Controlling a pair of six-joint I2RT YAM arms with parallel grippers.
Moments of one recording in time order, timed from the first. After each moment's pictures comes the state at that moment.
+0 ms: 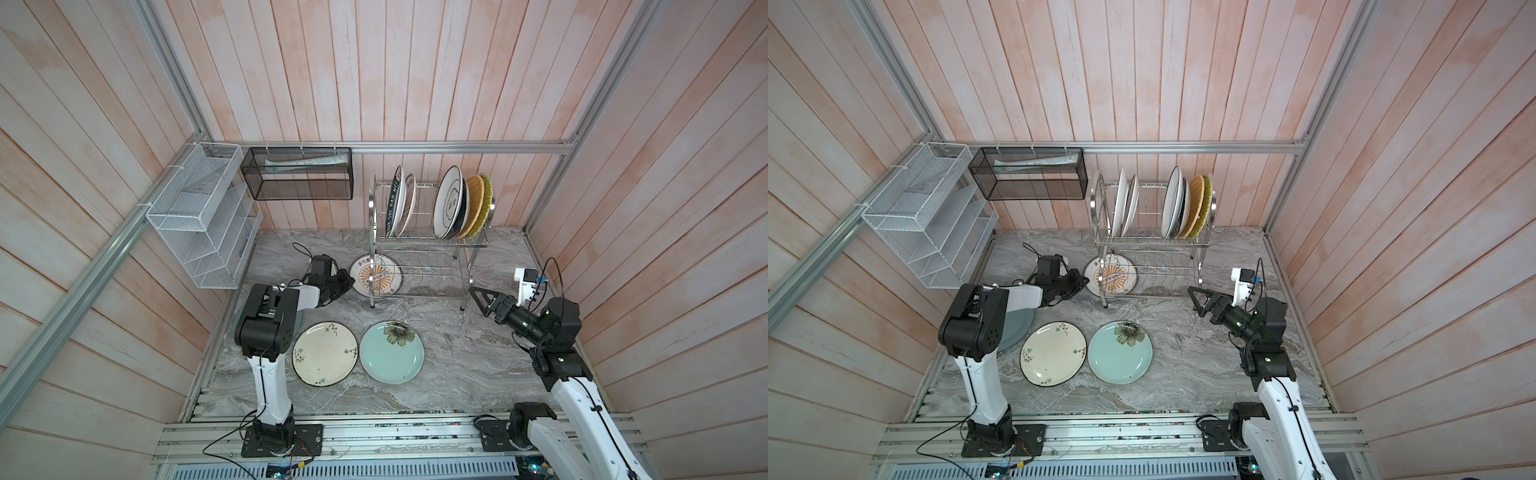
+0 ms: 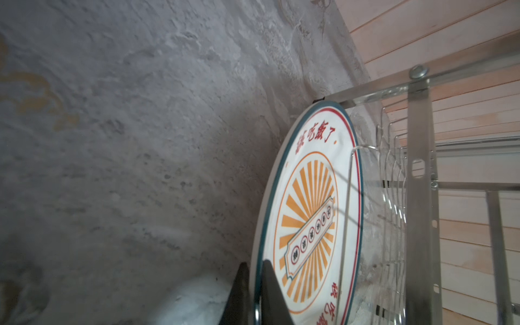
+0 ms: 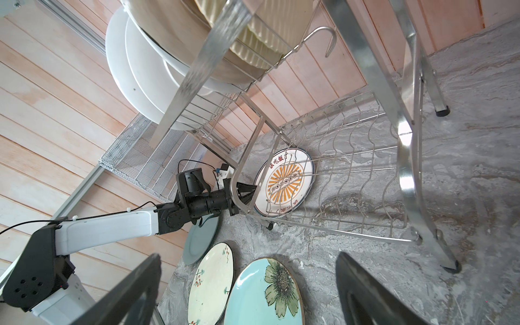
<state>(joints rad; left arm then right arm) -0.19 2.00 1.07 0.23 0.39 -0.78 0.02 0.71 0.50 0.07 -0.71 0.72</state>
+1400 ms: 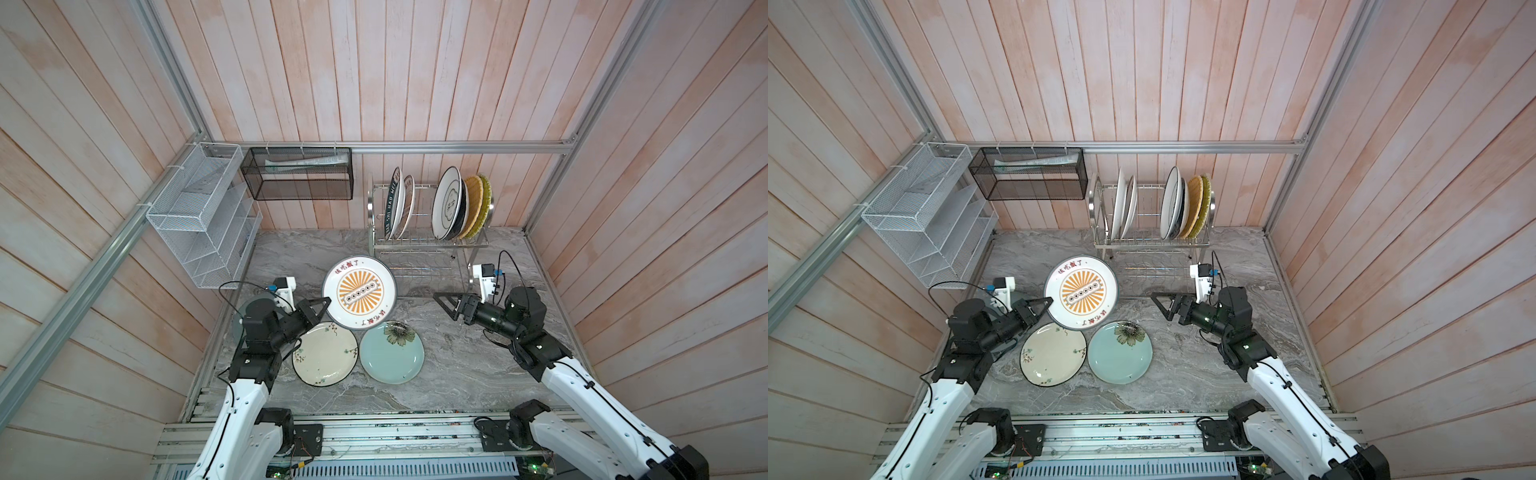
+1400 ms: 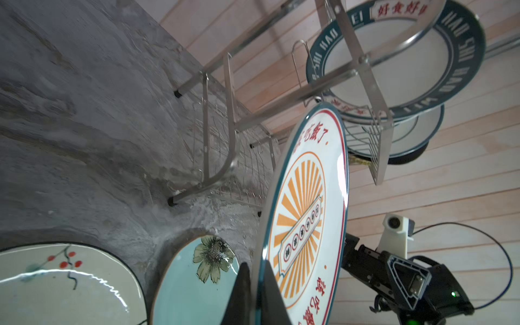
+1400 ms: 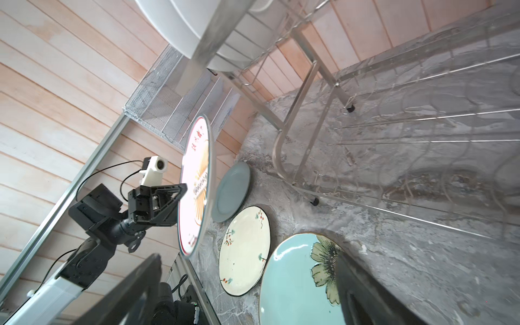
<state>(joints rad) -0.10 0.76 0.51 -0.06 0.64 -0.87 0.44 0.89 0.63 0.08 -0.54 0.74</state>
